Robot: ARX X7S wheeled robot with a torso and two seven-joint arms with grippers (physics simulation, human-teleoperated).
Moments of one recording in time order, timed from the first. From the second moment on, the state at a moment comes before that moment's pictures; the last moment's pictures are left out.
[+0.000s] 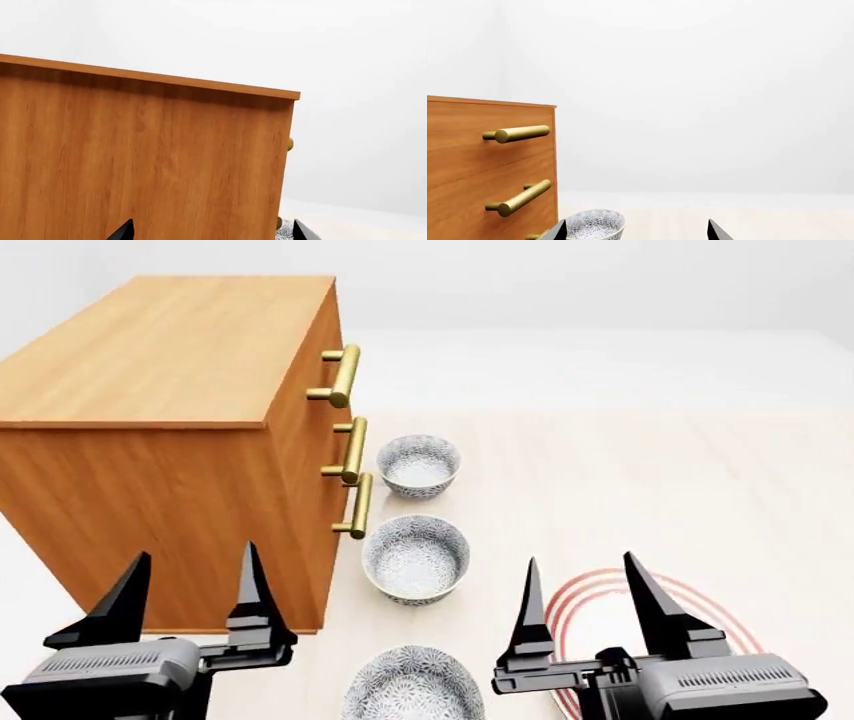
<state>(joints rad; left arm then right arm) 0.16 -0.24 0.02 0.61 -0.32 -0.10 -0.22 -0.15 0.23 -0.21 -0.59 0.15 0.06 0.23</state>
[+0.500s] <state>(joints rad) 0.17 -0.25 0.03 0.61 -0.33 -0.08 -0.23 -0.15 0.25 -0.23 -0.59 0.16 0.06 0.24</state>
